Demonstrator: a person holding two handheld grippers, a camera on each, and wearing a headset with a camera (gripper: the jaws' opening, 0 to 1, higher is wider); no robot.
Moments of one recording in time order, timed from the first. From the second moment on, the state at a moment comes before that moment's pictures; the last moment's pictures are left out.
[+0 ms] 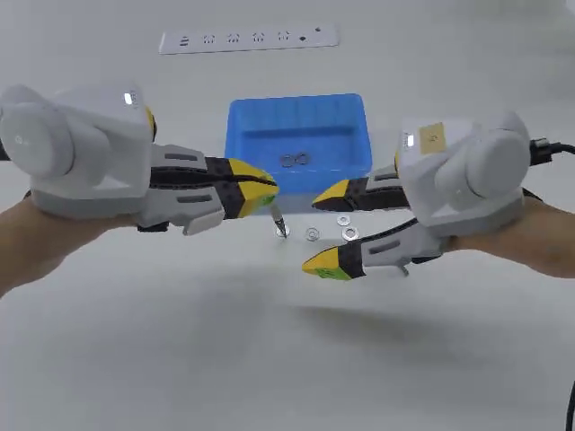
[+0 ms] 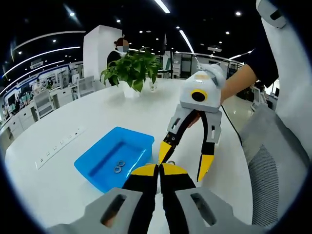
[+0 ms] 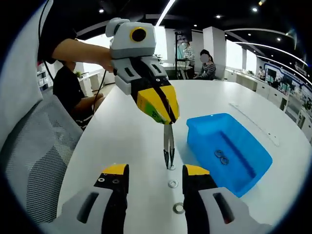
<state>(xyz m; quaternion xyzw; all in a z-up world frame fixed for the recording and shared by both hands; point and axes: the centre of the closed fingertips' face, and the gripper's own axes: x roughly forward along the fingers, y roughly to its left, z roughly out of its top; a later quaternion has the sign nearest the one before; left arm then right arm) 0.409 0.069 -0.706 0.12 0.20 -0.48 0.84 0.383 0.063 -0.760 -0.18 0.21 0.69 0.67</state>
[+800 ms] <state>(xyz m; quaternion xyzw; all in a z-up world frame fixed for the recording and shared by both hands) 0.408 0.061 -0.706 0.11 0.21 -0.50 0.83 0.395 0.093 -0.769 -0.21 0.19 0.75 0.60</state>
